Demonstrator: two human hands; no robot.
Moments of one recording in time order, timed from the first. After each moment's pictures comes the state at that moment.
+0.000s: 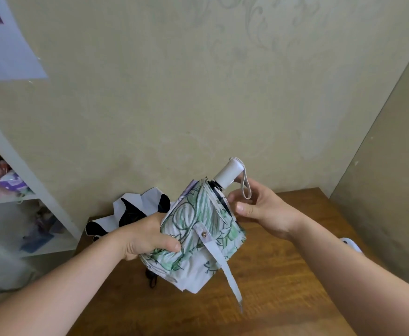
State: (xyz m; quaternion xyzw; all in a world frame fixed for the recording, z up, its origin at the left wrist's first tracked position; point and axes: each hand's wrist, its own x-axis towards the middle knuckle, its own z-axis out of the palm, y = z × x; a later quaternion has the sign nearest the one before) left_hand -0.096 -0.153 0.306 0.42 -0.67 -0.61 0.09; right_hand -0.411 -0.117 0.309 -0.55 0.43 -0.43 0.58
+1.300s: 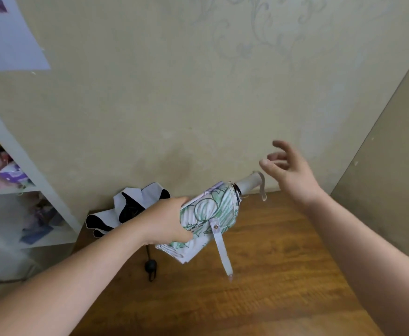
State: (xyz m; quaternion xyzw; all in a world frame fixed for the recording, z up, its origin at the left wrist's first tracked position) left_hand -0.130 -0.148 0.321 0.51 -0.79 -0.34 0.04; right_hand -0.440 -0.126 0.353 -0.52 0.60 -0.52 0.31
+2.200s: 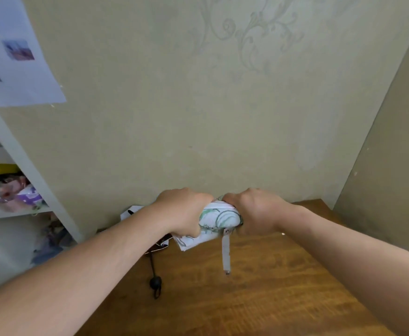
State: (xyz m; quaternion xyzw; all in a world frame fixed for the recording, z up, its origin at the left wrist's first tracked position) left_hand -0.183 -0.138 0.392 0.45 -0.89 0.01 -0.10; right_hand -0.402 -0.112 0.359 -0.84 0.55 -0.02 0.06
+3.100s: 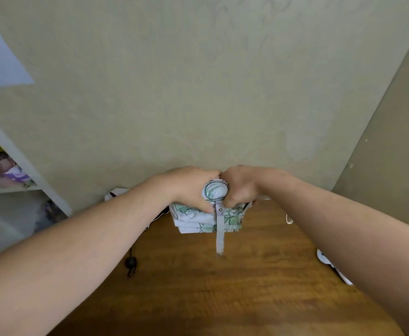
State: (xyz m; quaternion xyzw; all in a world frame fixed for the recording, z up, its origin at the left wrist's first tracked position) left_hand -0.313 -0.186 0.387 0.43 -0.89 -0.10 -0.10; right_hand -0.497 -0.165 0.387 -0.78 0.57 0.04 0.28
